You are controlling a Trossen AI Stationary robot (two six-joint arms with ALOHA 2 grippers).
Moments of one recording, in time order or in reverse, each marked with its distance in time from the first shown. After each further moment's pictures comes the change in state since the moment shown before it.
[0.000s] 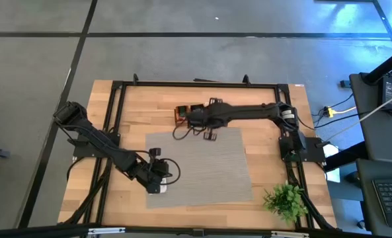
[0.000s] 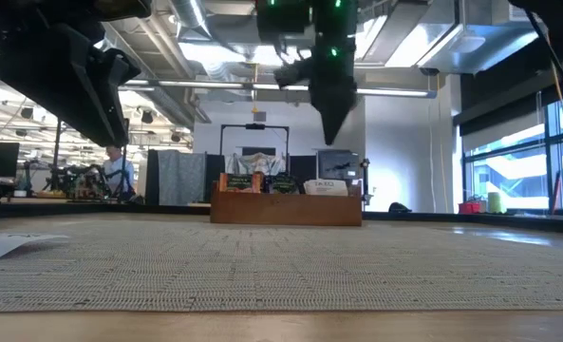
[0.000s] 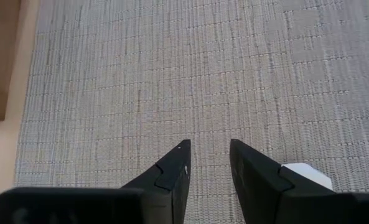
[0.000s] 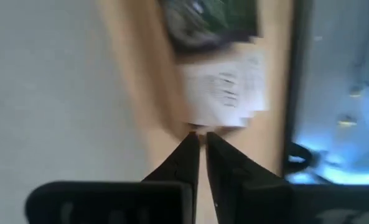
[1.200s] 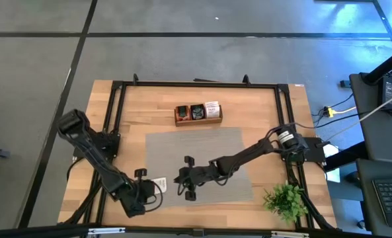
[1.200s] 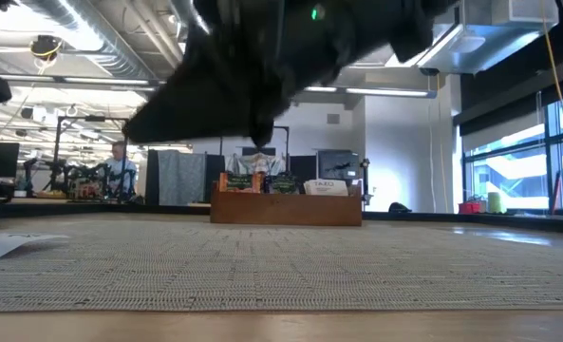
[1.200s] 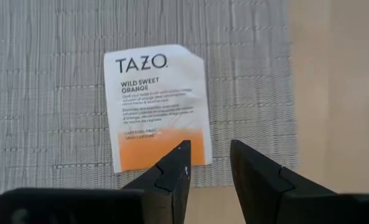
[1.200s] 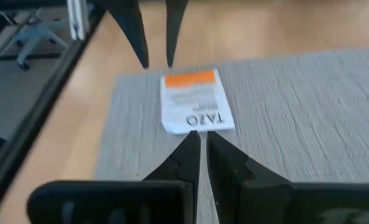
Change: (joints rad) left arm -0.295 0.116 0.001 -0.007 0.104 -0.407; right arm 0.413 0.076 -0.490 1.552 -0.310 0.194
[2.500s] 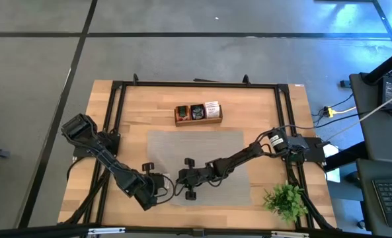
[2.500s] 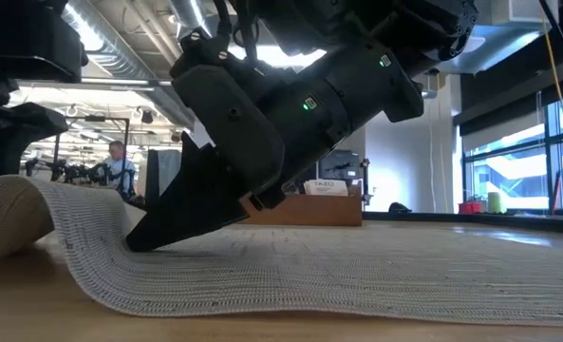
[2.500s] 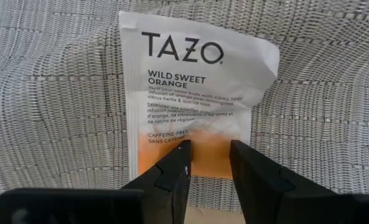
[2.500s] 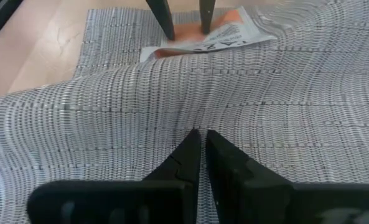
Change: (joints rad) left arm 0.134 0.117 0.000 0.034 -0.029 0.049; right arm -0.007 0.148 0.003 -0.020 -0.041 -0.010
